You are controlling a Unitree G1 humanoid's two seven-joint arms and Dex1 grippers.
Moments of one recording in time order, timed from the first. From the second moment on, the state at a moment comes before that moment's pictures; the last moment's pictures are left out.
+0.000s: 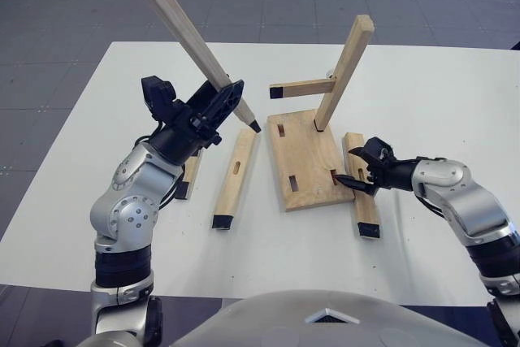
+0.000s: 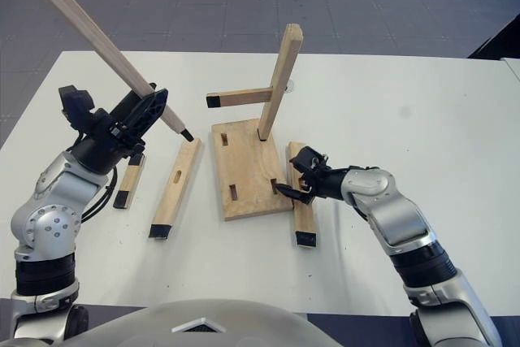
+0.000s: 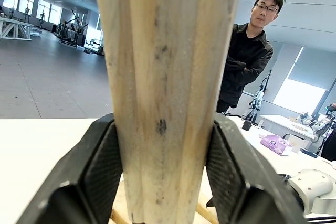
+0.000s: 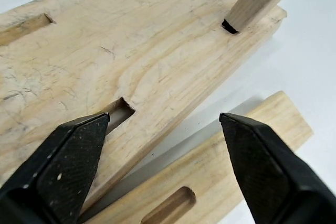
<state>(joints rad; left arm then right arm) -0.07 0.39 0.15 -0.36 -0.91 0.45 -0.50 -0.18 -0.71 0.32 -0.20 0.20 0.53 0.72</state>
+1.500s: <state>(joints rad) -0.11 0.13 -0.03 0.18 -0.40 -0.25 -0.73 -0.49 -0.91 0.53 0.34 -0.66 -0.81 0.58</state>
